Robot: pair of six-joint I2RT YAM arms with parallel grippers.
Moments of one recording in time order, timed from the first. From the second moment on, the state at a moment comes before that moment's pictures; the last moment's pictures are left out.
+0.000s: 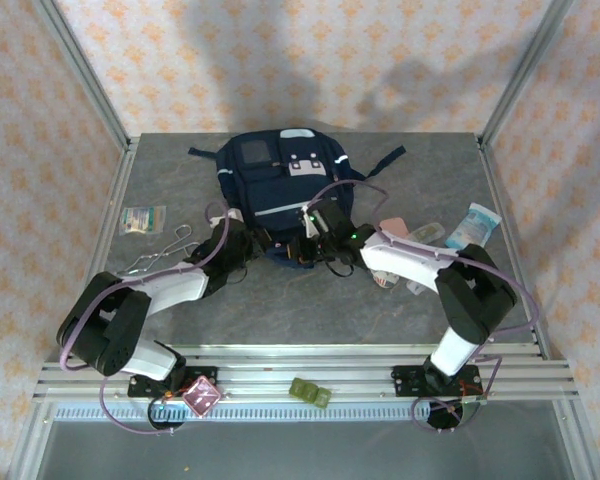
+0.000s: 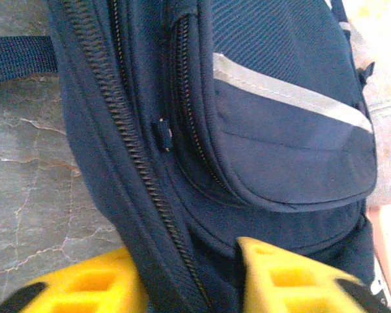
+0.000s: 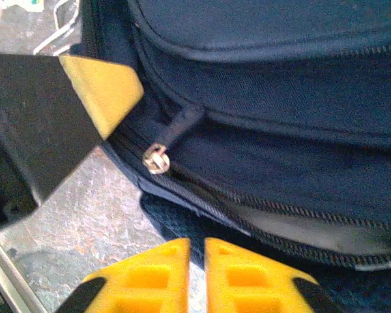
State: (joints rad) left arm -0.44 1.43 0.58 0.23 -0.03 -0.91; right arm 0.74 1.66 1.06 -0.23 -0.25 0.54
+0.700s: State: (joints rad) left arm -0.39 1.50 0.51 0.33 -0.07 -0.97; right arm 0.80 1.87 1.03 0.00 -0.29 0.60
